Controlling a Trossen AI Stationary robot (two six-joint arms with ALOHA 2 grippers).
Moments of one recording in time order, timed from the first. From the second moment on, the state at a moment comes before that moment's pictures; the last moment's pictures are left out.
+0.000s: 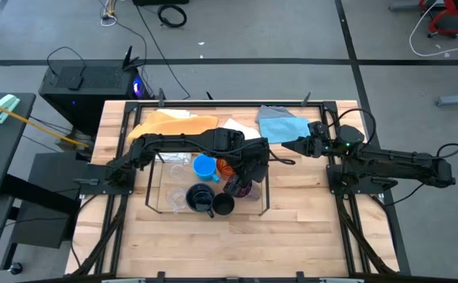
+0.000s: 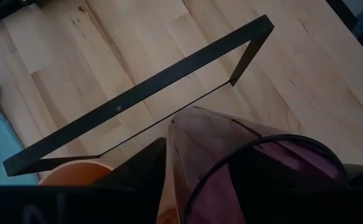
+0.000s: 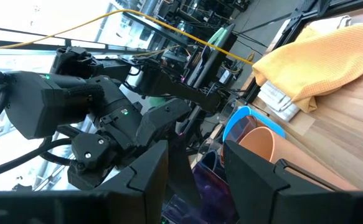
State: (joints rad) left arm -0.04 2.22 2.36 -1.18 0.18 0.48; right arm -0.32 0.50 0.24 0.34 -0.28 1.06
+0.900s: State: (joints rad) left arm -0.04 2.22 2.36 -1.16 0.17 0.48; right arm -0.32 0.50 0.24 0.34 -0.28 1.05
